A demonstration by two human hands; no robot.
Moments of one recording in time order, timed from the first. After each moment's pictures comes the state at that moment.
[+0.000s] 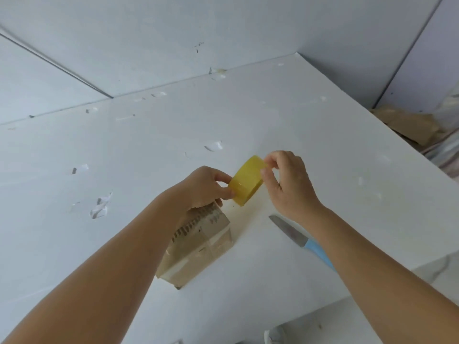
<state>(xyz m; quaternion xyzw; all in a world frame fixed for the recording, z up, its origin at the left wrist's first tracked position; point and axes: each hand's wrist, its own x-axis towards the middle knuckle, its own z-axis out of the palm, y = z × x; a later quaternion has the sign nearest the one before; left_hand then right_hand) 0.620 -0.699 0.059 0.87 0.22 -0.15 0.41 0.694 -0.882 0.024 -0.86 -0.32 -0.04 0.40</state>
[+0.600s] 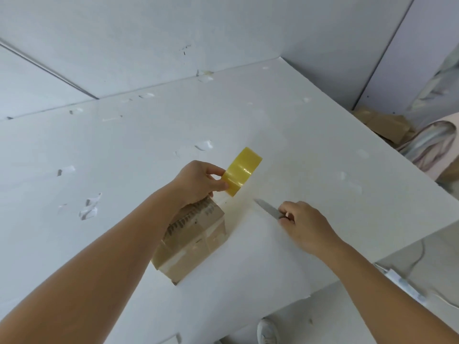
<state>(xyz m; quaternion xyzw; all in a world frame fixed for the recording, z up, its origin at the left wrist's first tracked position) 0.619 -0.700 0.051 0.87 0.19 -0.07 0.44 0.654 -0.949 -0.002 -0.94 -0.22 0.16 0.21</state>
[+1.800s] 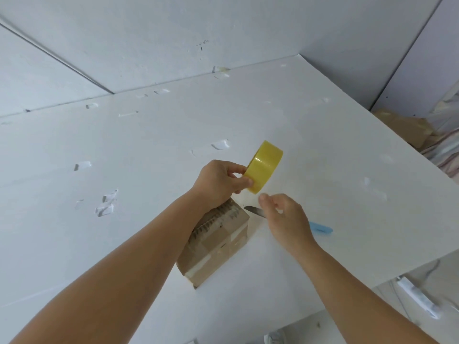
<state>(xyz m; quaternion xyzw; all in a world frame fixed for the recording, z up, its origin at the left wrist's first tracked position) 0.616 -0.699 0.049 0.85 0.18 -0.02 0.50 0.632 -0.866 0.003 -0.88 -0.11 0.13 0.44</state>
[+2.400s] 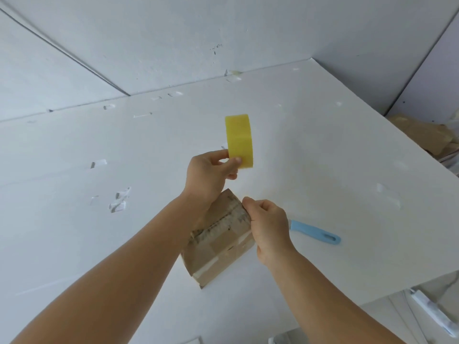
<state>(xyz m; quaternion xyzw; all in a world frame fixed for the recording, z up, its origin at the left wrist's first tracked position) 0.596 -0.697 0.073 0.74 0.27 0.15 0.60 0.600 -0.818 0.022 -0.70 0.06 0.26 0.67</state>
